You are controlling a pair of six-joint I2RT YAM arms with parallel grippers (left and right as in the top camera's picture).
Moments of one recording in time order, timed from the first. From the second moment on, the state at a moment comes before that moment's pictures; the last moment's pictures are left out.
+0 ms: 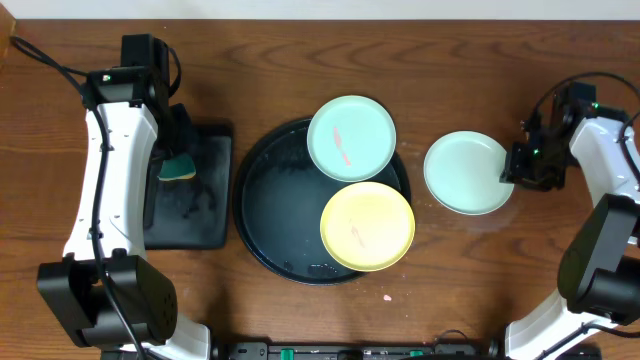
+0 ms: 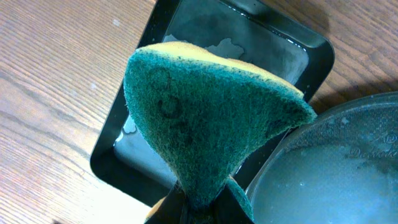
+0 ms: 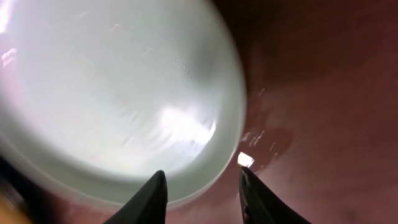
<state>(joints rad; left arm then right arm) 0.08 1.71 1.61 -1.28 -0.17 -0.38 -0.24 1.87 1.38 -1.07 -0.16 0.02</state>
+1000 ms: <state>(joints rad) 0.08 1.71 1.61 -1.28 -0.17 -0.38 0.29 1.84 1.16 -0.95 -0.31 -0.01</state>
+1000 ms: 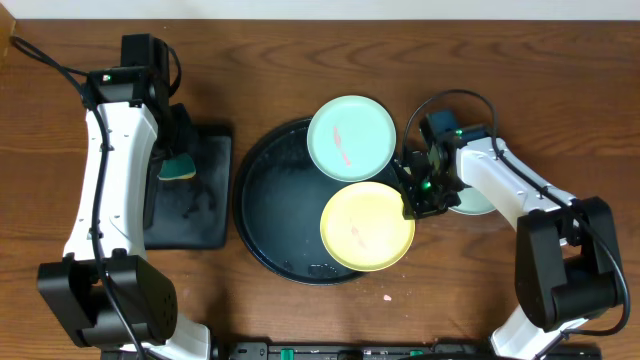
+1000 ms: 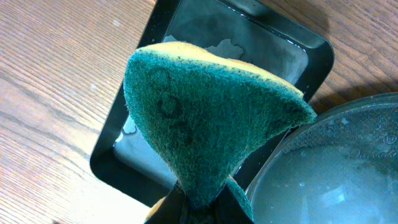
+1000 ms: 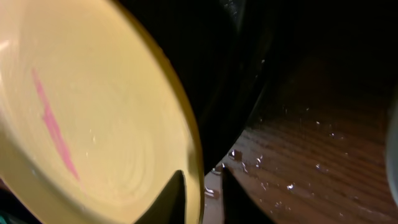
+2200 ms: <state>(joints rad) 0.03 1.71 1.61 -1.27 -0.14 -0.38 0.69 1.94 1.21 -0.51 -0.23 0.63</state>
